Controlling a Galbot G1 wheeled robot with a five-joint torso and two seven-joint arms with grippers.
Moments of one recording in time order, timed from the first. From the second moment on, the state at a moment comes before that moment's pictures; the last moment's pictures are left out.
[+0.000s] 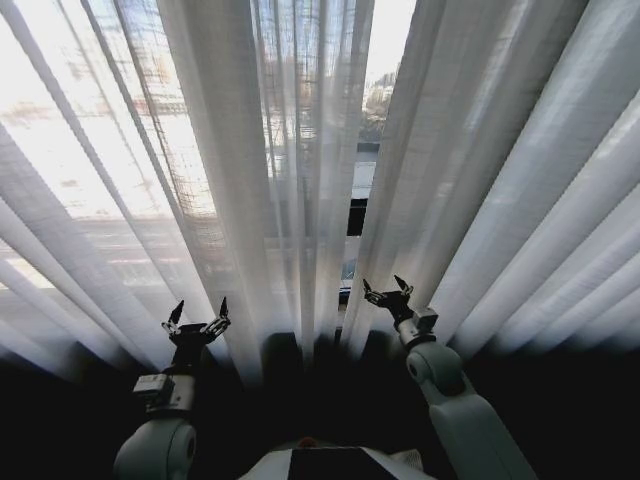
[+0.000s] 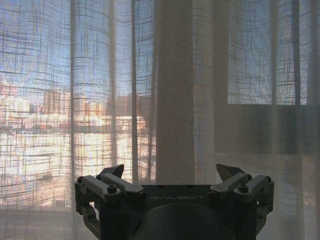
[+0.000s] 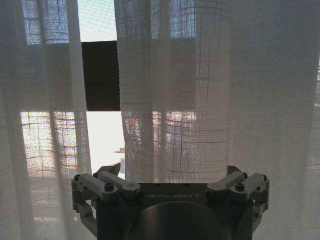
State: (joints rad) left arm 1.76 -1.57 -0.69 -2.38 -0.12 0.08 0.05; right arm -1.19 1.19 0.35 1.92 0.38 -0.24 0.14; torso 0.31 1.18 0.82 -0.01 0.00
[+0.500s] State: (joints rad) left arm 1.78 -1.57 -0.68 -2.35 -0.12 0.05 0.05; right arm -1.06 1.21 0.22 1.78 0.35 -0.14 0.29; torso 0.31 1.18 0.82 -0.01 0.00
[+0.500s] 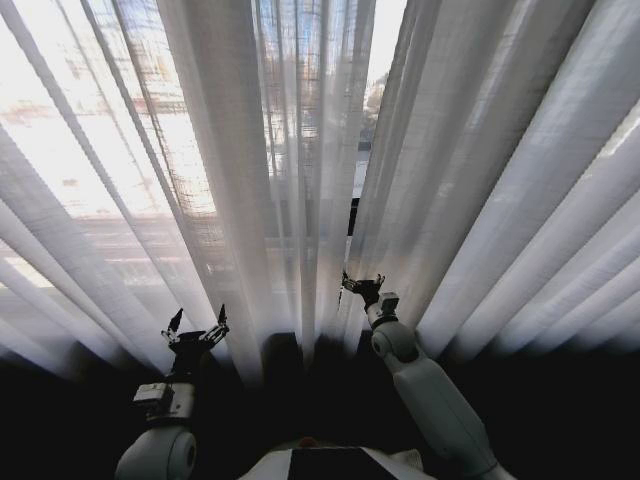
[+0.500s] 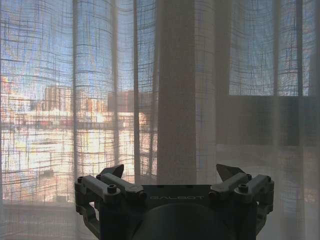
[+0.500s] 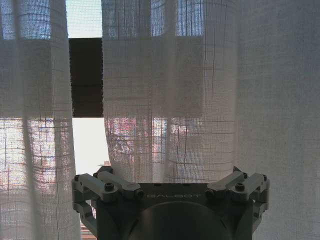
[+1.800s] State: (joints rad) left arm 1.74 -1.56 -0.65 -2.39 -0.09 0.14 0.06; right arm -1.09 1.22 0.33 1.84 0.30 -0.17 0.34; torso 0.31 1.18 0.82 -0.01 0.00
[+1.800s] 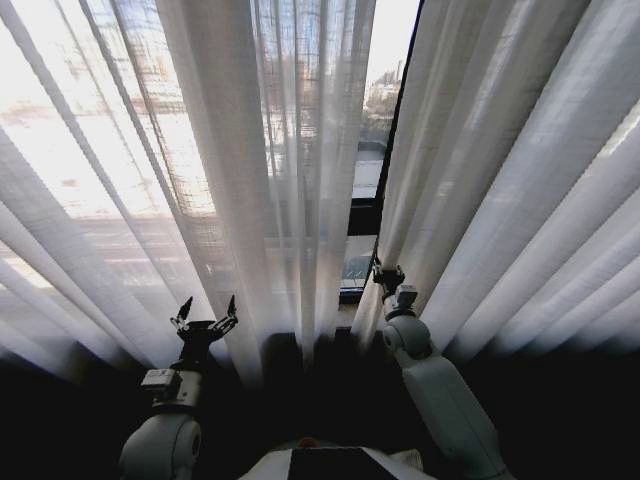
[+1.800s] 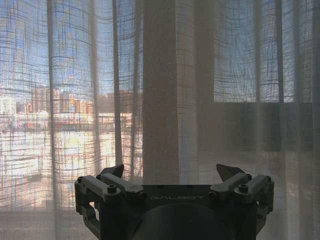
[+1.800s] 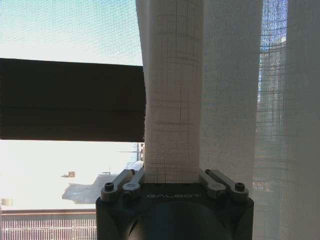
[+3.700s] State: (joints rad) left arm 1.81 -1.57 -0.68 -2.50 -0.09 0.09 0.04; right arm -1.32 1.18 0.47 2.24 0.40 -0.26 0.22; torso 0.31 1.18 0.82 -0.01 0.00
